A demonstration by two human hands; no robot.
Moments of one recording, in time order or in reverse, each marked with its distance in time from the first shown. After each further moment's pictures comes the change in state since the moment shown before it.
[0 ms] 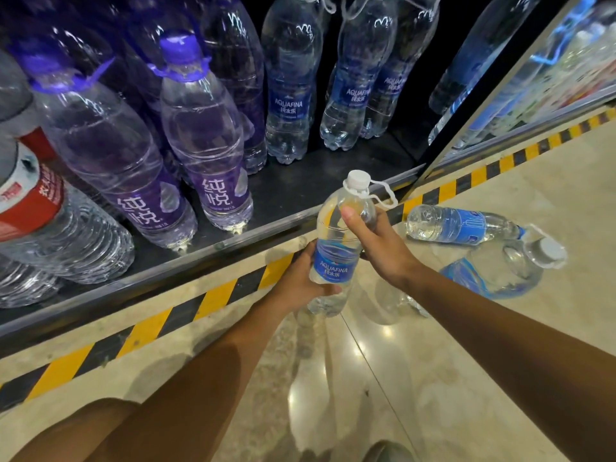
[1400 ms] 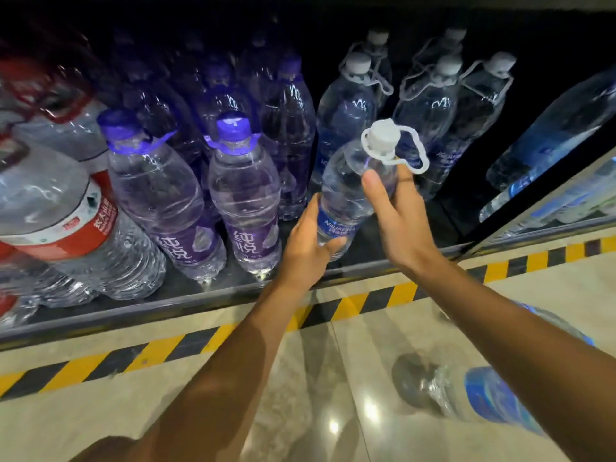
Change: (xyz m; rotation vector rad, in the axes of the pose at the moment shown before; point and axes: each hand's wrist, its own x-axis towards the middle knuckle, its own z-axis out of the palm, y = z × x) left_hand 0.046 0.112 -0.071 -0.059 0.527 0.333; right_hand 0.080 -0.116 0.003 -0.077 0.023 -0.687
